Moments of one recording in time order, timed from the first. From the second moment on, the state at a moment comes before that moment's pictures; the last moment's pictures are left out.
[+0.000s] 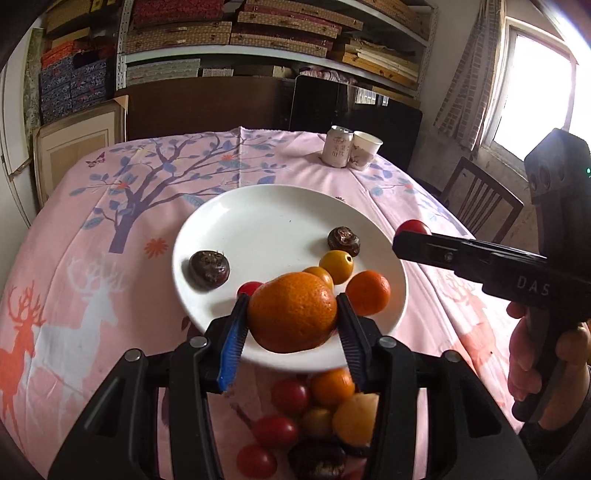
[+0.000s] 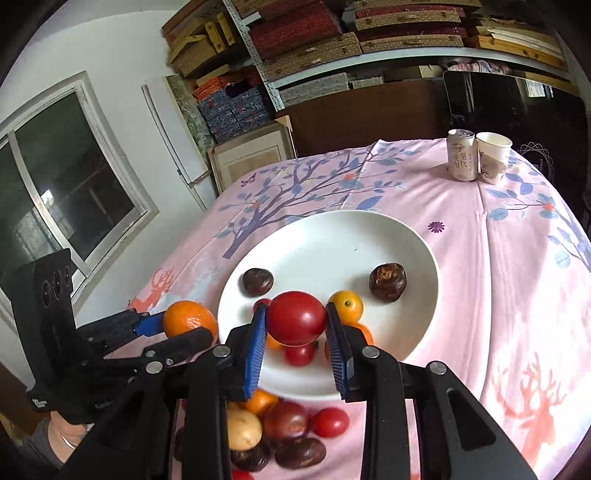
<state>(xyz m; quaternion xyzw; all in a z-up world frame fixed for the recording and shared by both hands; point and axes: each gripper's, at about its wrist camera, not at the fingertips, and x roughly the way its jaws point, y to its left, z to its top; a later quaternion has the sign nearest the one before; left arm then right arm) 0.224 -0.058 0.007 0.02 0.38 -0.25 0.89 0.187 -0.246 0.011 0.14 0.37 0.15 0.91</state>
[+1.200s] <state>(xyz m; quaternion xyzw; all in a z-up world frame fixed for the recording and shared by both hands) 0.078 -0.005 -0.046 0.09 0.41 -0.28 0.87 0.032 -0.264 -0.050 0.15 0.38 0.16 0.90</state>
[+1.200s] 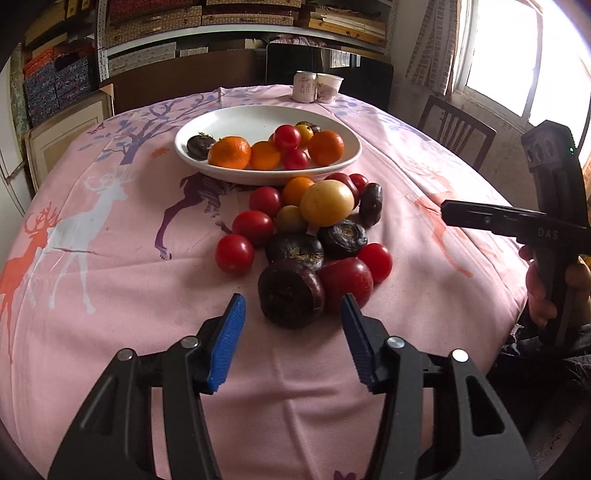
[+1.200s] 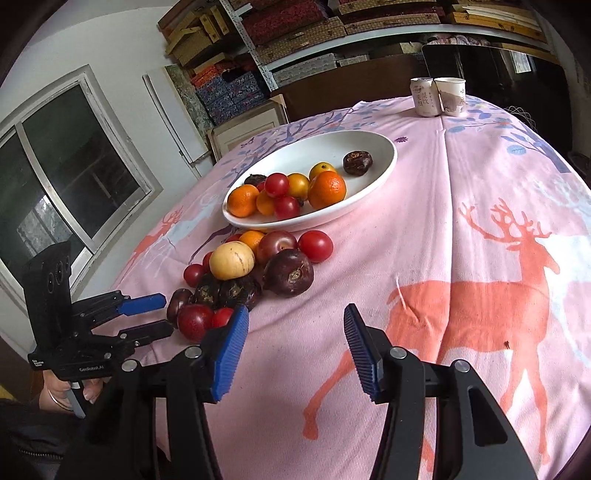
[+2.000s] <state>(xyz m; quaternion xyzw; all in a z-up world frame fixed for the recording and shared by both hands) 0.060 -0.004 -0.012 0.05 0.36 -0.32 0.88 0.081 -0.229 -0.054 0.08 0.41 0.15 0.90</state>
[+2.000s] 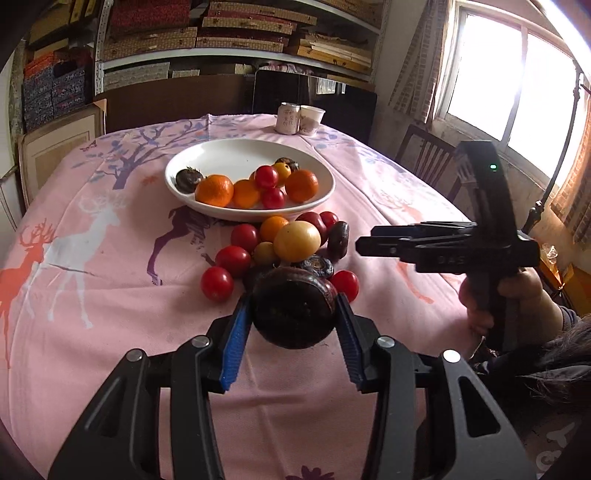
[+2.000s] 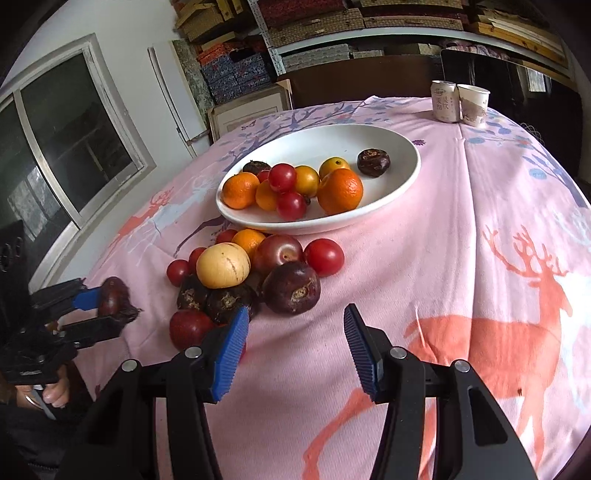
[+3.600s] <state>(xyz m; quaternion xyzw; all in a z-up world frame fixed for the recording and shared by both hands) 0.133 -0.032 -0.004 0.07 0.37 -0.29 0.88 0.102 -0.273 -0.040 0.18 0.38 0.17 0.89</state>
